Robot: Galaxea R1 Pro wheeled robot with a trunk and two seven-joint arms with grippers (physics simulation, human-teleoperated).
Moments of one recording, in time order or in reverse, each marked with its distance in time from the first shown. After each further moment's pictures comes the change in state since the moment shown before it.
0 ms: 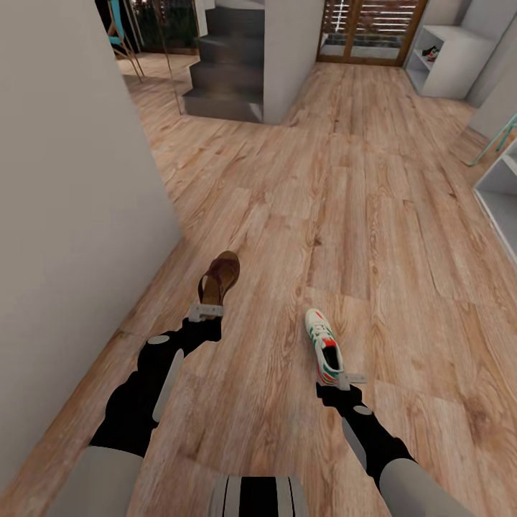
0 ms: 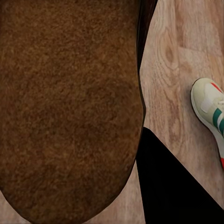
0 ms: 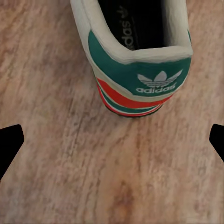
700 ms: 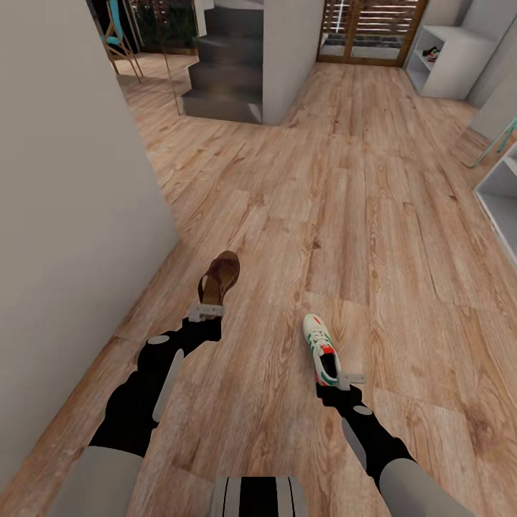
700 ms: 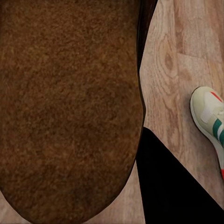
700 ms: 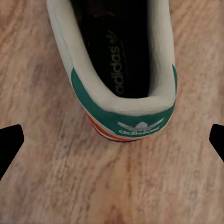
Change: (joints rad) left arm 0.000 0.000 0.000 0.000 0.000 0.000 0.000; right arm 0.000 0.000 0.000 0.000 0.000 0.000 0.000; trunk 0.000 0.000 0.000
